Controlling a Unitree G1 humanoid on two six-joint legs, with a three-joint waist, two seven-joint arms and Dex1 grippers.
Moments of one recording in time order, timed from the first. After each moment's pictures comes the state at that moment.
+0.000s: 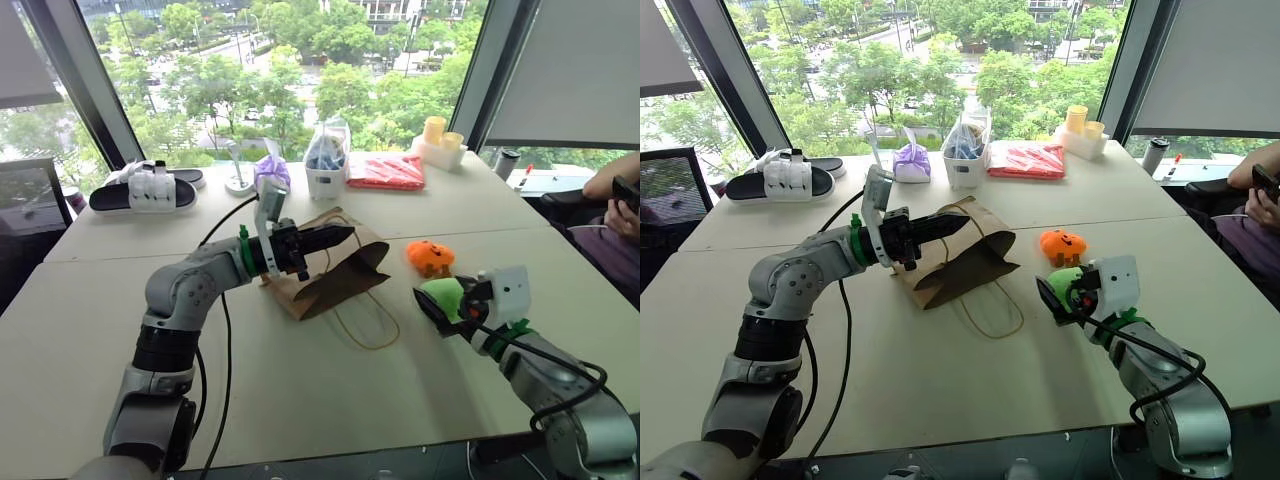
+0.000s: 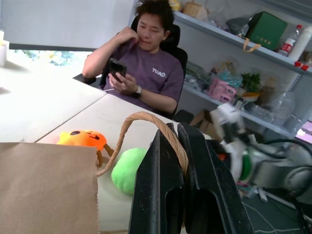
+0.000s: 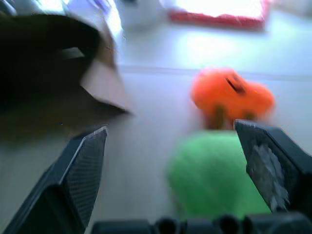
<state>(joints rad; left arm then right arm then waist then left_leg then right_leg) -0.79 0.32 0.04 -0.01 -0.79 0.82 -0.84 -0.10 -0.47 -0.21 -0.43 0.31 0.72 0.27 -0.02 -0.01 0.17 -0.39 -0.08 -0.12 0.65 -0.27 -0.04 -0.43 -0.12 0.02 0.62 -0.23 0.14</state>
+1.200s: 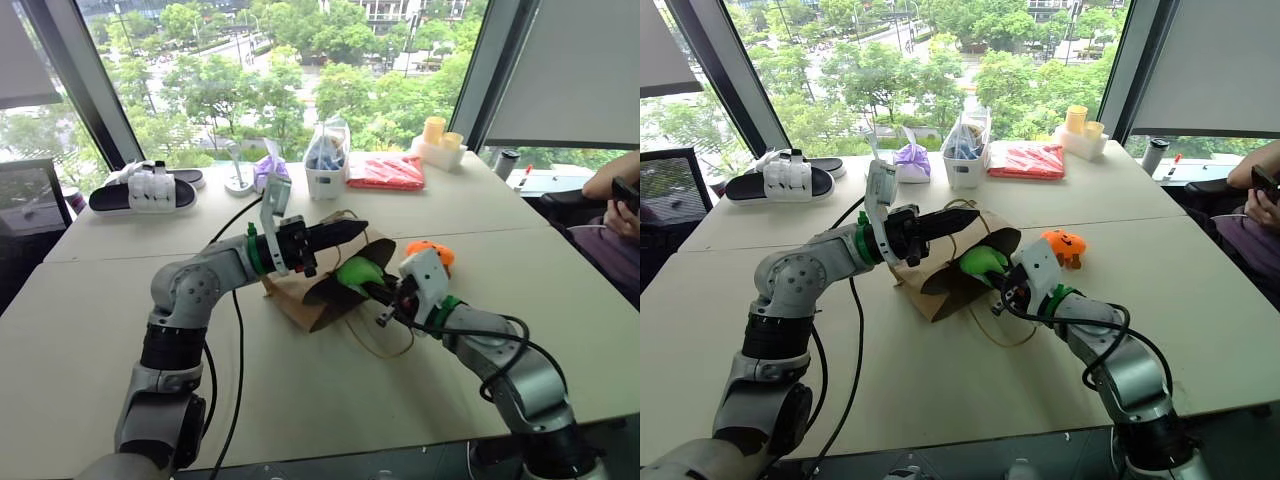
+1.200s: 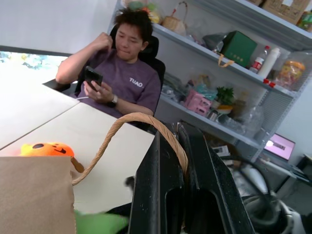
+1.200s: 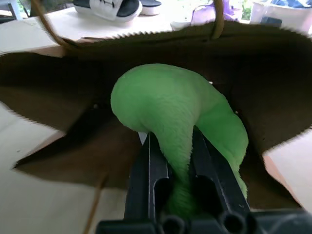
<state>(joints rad) -0.81 0.28 0.09 -0.06 -0.93 0.92 -0.78 -0.40 -0.43 0.14 -0.27 0.26 0.57 0.48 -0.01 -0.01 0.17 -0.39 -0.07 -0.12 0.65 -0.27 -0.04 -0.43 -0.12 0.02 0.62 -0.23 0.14</state>
